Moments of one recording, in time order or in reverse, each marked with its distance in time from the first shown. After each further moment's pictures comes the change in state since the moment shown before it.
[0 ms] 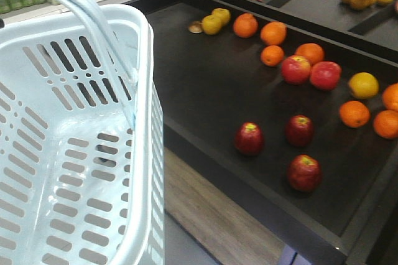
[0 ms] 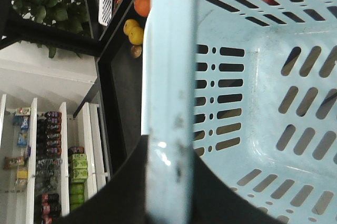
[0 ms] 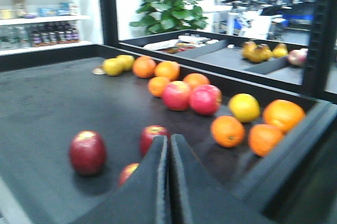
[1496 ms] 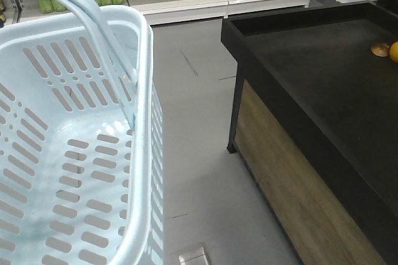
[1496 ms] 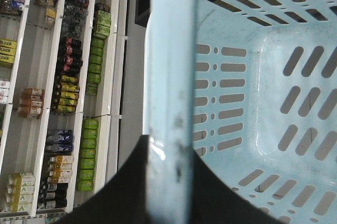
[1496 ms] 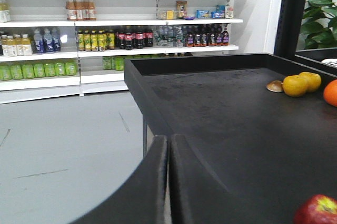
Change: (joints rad) left arm 0.000 0.000 0.000 0.000 0.000 0.000; right arm 0.000 0.000 0.000 0.000 0.000 0.000
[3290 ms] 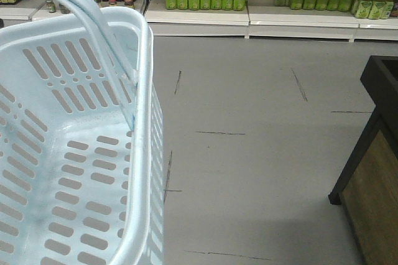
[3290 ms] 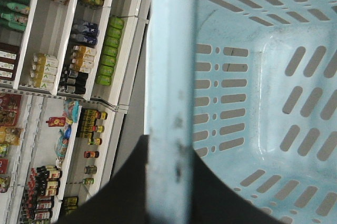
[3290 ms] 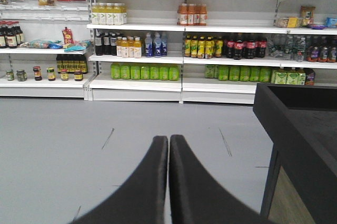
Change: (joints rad) left arm 0.000 0.000 0.000 0.000 0.000 0.000; right arm 0.000 0.000 0.000 0.000 0.000 0.000
